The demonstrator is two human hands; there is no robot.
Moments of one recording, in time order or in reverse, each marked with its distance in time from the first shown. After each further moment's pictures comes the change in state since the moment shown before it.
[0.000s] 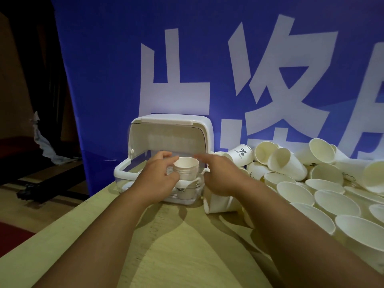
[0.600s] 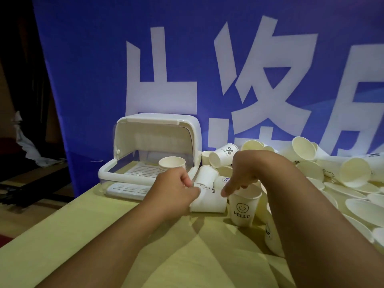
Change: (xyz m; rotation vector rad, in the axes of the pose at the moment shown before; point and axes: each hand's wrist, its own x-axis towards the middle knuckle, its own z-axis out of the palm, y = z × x) left_hand -0.027 0.053 0.042 -0.072 -0.054 -0.118; right_hand -0.026 0.023 -0.077 -0.475 -0.389 0.386
